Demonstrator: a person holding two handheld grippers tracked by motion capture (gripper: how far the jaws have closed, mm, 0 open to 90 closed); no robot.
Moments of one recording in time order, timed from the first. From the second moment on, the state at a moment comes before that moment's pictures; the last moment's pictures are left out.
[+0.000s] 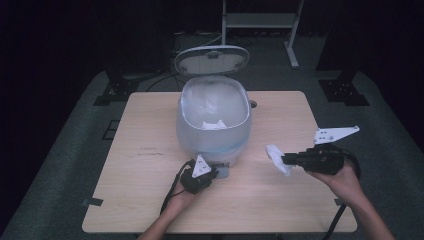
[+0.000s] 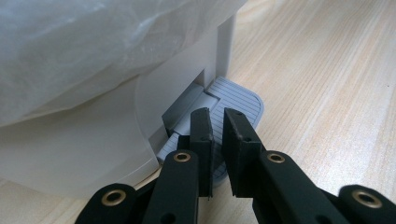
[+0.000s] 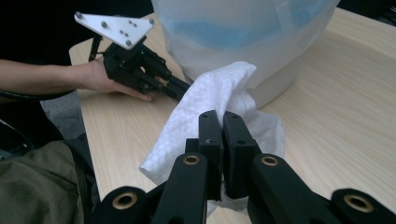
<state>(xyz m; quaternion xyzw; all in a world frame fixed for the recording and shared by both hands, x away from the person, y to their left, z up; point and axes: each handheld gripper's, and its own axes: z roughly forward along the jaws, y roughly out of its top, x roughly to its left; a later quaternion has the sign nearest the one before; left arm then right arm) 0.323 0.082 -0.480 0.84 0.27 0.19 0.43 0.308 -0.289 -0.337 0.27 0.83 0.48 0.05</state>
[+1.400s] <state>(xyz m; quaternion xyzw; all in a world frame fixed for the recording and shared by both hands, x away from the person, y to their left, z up) 0.323 0.082 -0.480 0.84 0.27 0.18 0.43 0.307 -0.272 -0.261 0.23 0.83 0.50 0.07</state>
